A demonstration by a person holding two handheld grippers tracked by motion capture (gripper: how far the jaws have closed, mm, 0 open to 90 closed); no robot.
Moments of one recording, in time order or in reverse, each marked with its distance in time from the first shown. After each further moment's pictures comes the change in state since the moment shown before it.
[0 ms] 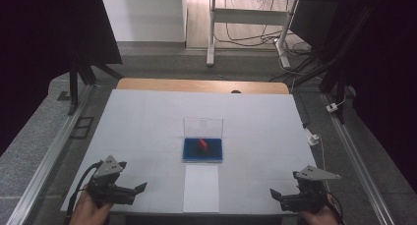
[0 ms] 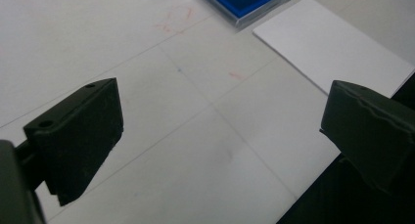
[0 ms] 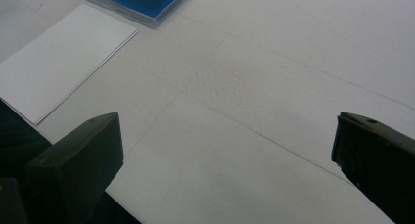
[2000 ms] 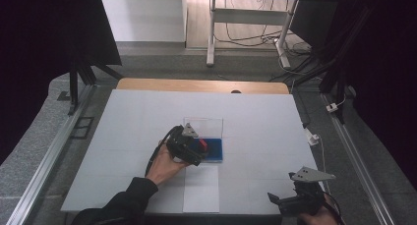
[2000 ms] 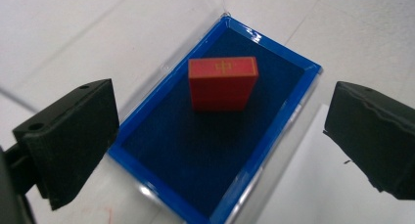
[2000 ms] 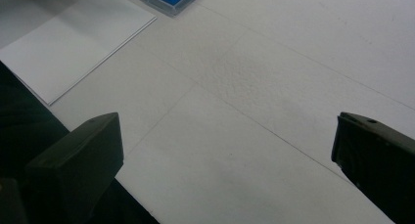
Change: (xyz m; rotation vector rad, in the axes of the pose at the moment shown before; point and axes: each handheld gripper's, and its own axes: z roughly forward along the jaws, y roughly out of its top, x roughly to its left) left arm -0.026 0.123 0.178 0.075 -0.111 0.220; right arm 0.005 0.000 0.003 0.029 0.045 -0.069
